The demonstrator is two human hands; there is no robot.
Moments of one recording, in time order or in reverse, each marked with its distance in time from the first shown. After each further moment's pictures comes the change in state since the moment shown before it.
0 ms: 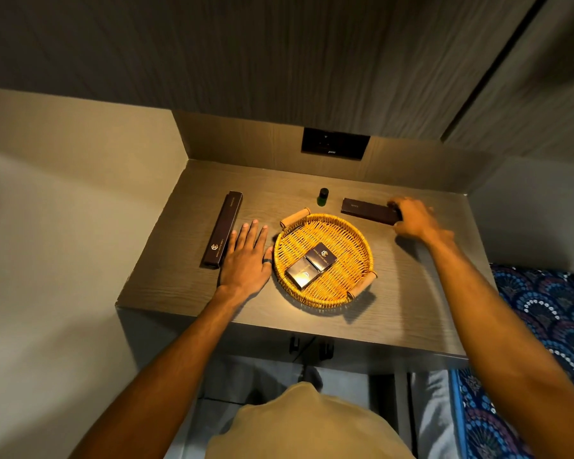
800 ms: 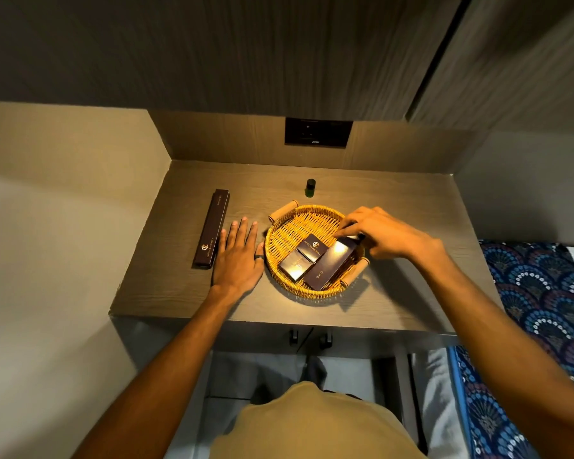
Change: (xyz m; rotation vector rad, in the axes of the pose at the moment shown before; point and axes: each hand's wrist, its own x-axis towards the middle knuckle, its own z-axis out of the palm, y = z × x) left_hand -0.001 0.001 -0.001 0.027 -0.013 0.010; right_hand -0.073 -0.048 -0.001 -0.163 -0.140 -0.615
